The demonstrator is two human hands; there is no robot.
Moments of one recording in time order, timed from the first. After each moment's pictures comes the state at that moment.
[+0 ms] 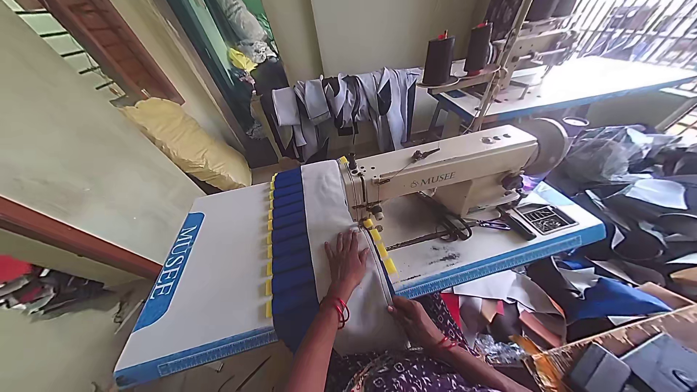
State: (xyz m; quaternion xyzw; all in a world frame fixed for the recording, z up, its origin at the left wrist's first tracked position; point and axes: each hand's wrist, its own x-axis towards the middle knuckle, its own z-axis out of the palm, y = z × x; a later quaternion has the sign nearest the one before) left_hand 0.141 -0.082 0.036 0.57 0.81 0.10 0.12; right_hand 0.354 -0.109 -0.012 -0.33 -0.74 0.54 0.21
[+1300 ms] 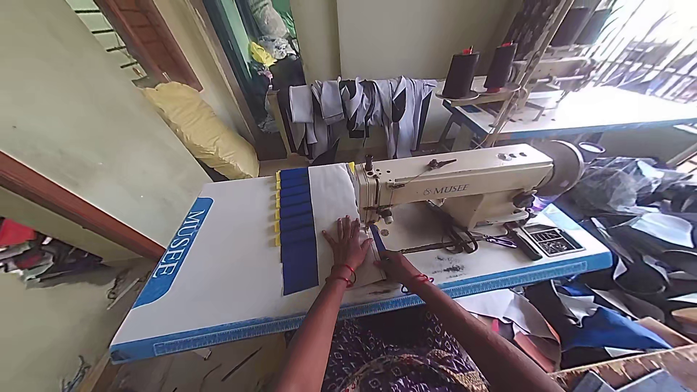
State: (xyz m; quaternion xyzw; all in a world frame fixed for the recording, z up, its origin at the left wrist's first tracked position) left_hand 0.120 -0.045 0.034 0.53 0.83 0.12 0.12; right_hand 0.281 -0.010 0.042 -0.40 -0.75 0.52 0.05
